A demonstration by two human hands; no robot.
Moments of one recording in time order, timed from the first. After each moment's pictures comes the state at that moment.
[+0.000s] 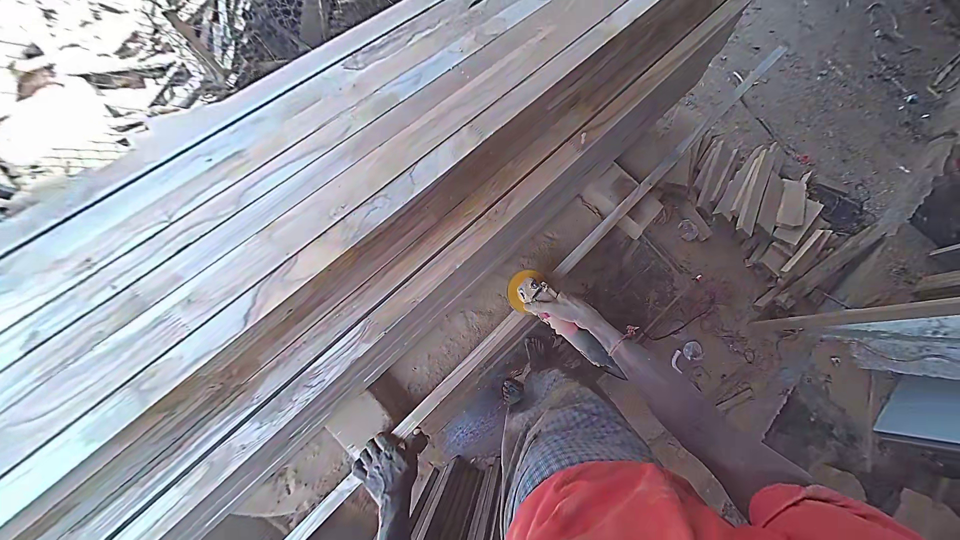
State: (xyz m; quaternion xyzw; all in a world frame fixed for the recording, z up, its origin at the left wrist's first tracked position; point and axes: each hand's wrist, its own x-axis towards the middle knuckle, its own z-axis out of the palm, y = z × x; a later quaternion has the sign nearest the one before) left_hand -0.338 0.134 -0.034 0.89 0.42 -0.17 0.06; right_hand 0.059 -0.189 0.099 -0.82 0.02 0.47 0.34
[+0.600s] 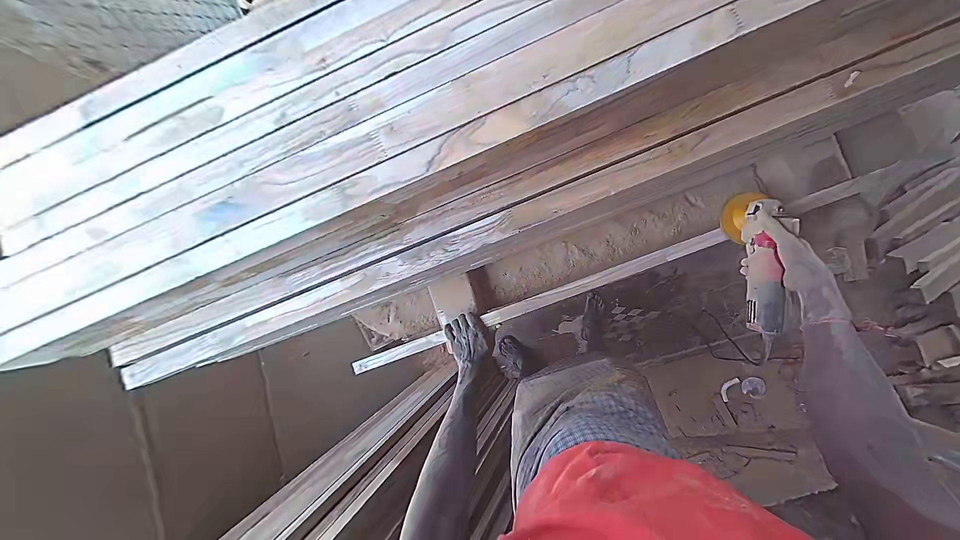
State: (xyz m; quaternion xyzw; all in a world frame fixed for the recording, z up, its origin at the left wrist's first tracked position) left_hand -0.320 0.126 -0.015 0.87 0.45 -0.19 0.07; right_hand 0.166 -0.269 0.121 -0.82 0.19 0.33 0.42
